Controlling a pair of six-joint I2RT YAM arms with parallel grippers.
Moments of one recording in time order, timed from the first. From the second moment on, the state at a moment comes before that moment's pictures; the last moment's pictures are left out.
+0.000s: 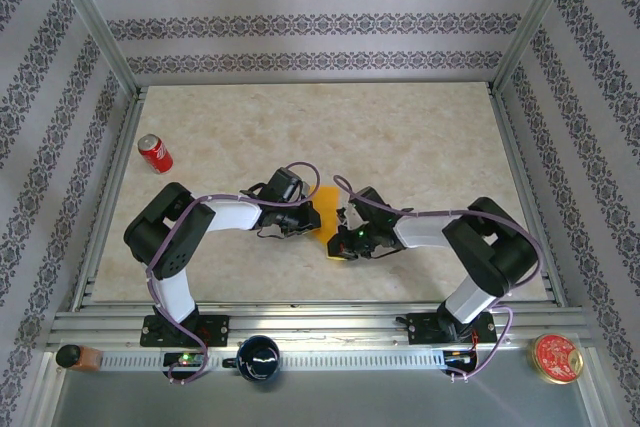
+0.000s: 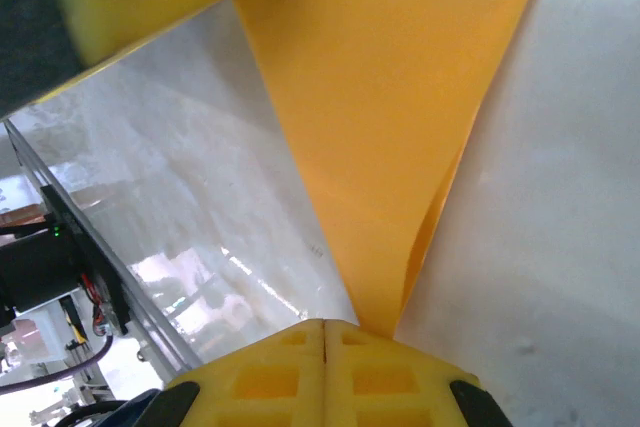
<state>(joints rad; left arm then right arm) -0.61 1.80 0.84 -0.01 0.45 -0.87 0.66 1.59 0.59 -0.05 -0.68 0.79</state>
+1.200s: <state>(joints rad) -0.62 1.76 0.79 0.05 0.42 -0.92 0.62 1.75 0.72 -0.01 -0.69 0.78</state>
